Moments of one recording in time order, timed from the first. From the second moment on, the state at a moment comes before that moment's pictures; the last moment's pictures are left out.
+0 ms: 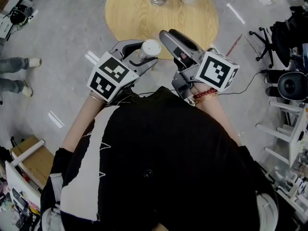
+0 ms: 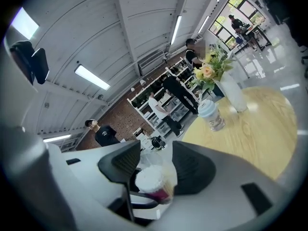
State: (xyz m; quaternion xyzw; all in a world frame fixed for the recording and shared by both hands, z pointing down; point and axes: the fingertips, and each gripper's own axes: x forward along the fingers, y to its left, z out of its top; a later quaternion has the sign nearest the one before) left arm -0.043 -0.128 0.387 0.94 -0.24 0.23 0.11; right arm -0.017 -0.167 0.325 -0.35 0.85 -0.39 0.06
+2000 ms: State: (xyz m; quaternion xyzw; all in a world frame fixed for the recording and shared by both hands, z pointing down) left arm -0.044 -0.125 0.386 0.95 -0.21 0.21 0.11; right arm 0.018 -0.197 0.356 -0.37 0.78 -0.48 0.15
